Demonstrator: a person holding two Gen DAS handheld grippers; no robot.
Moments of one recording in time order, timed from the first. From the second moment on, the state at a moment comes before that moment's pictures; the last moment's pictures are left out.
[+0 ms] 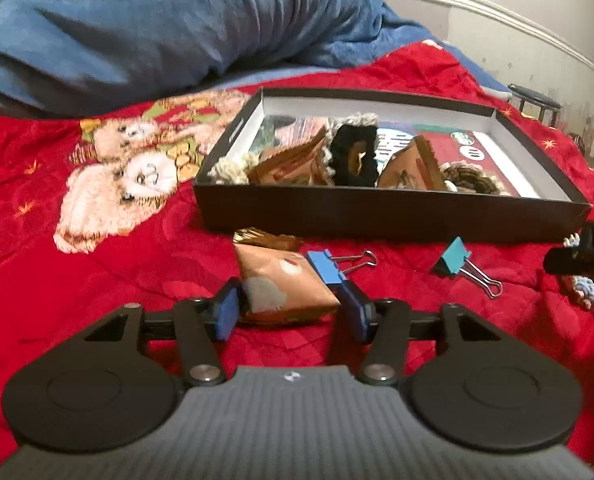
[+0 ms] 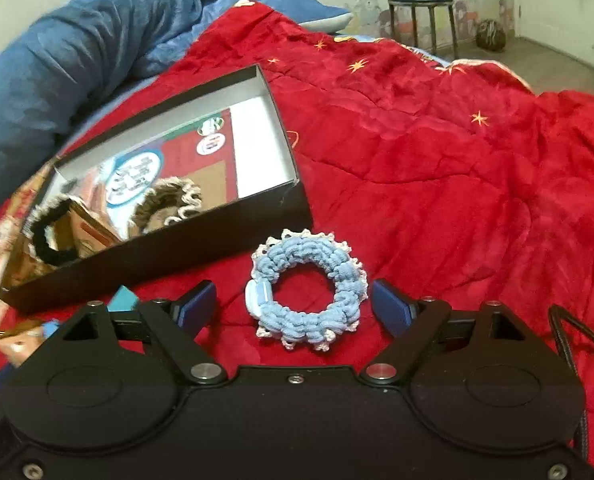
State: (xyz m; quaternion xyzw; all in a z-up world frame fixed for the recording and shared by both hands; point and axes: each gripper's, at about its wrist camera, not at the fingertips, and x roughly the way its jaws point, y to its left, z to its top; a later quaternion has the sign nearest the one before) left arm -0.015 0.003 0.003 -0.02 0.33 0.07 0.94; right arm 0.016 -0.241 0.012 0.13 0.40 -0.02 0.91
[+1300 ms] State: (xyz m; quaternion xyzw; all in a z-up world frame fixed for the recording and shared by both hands) left arm -0.028 0.003 0.007 -0.02 0.30 0.07 0.95; right arm 0.010 -0.250 0.022 0.16 0.37 -0.05 0.92
